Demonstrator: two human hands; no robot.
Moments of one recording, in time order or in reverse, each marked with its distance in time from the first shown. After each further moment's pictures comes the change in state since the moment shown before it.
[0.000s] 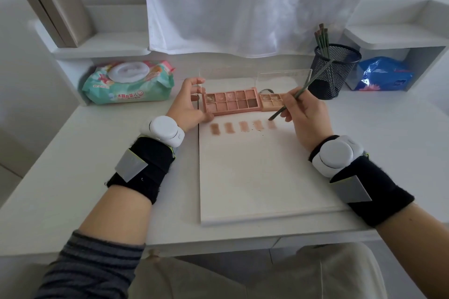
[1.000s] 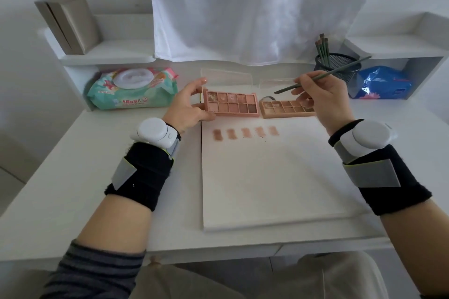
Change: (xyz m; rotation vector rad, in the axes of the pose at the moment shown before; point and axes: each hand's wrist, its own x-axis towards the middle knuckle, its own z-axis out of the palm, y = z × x) left_hand -0.005 0.017 -0.009 -0.238 -0.030 -0.058; right_hand 0.032 -0.026 -0.026 0.210 0.025 0.134
